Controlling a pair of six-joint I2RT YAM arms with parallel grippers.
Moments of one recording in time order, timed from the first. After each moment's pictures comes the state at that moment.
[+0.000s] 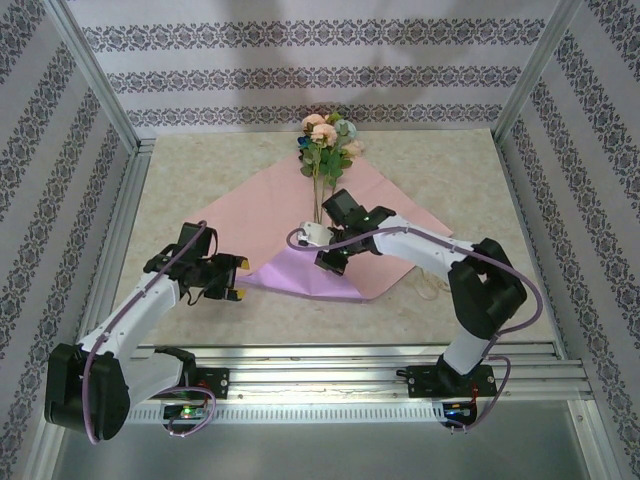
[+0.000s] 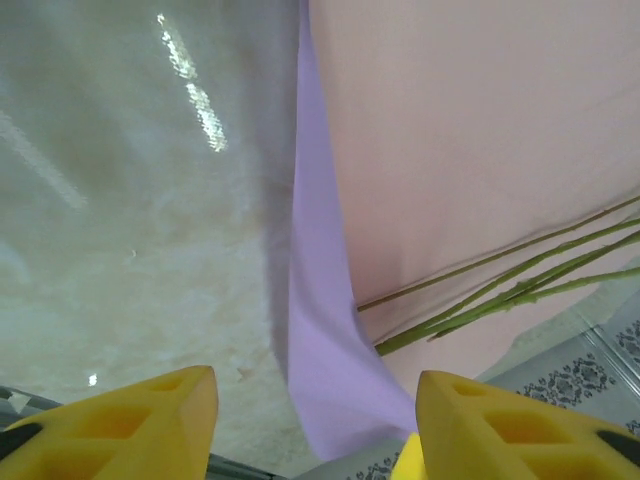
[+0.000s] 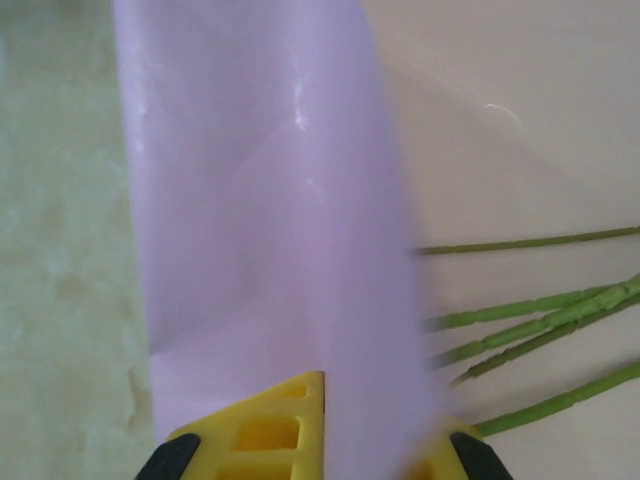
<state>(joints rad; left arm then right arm) -0.19 1.10 0.66 -0.66 0.43 -1.65 0.68 1.73 1.22 -0.62 -0.35 -0.50</state>
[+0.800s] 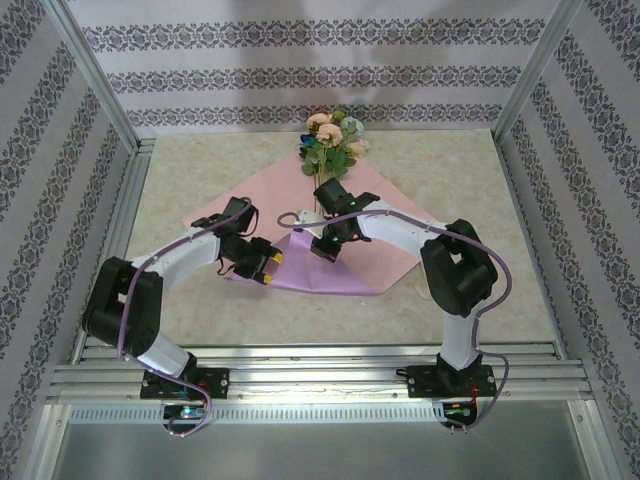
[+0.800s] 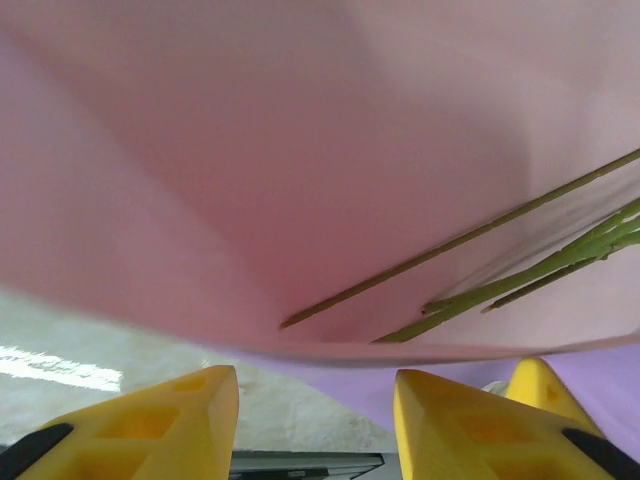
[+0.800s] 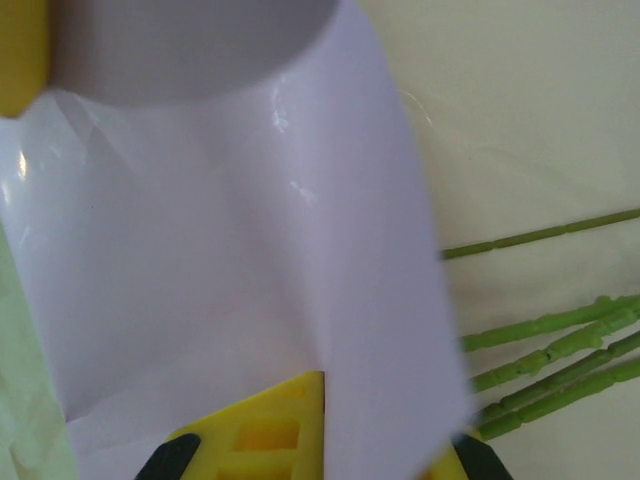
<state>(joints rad) -0.35 1.57 0.95 -0.61 0.48 -1.48 0.64 1.92 1.39 -0.67 -0.30 -0.45</state>
